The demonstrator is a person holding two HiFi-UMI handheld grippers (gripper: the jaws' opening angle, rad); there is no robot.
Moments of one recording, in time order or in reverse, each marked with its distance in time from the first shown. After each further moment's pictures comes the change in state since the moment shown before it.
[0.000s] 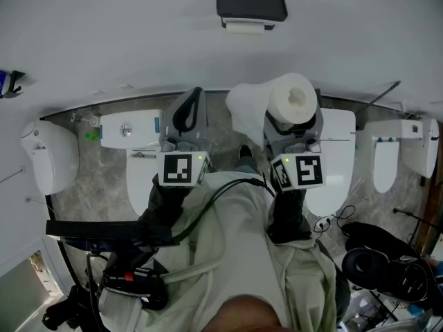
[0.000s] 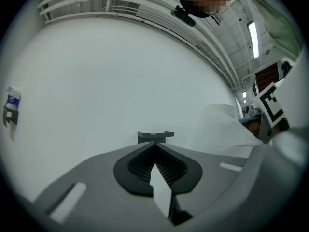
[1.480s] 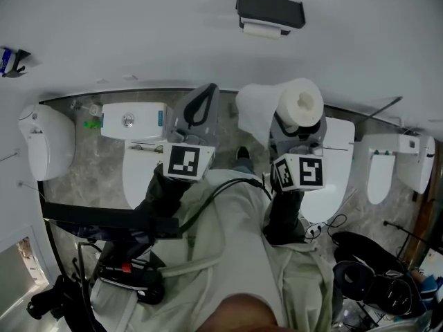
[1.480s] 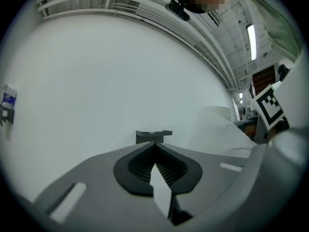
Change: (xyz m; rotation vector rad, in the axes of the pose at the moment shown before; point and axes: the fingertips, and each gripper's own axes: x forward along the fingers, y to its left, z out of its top) left arm -0.004 -0.008 -0.007 0.000 0.042 -0.054; right arm -0.002 0.001 -0.009 0.010 0.011 -0.025
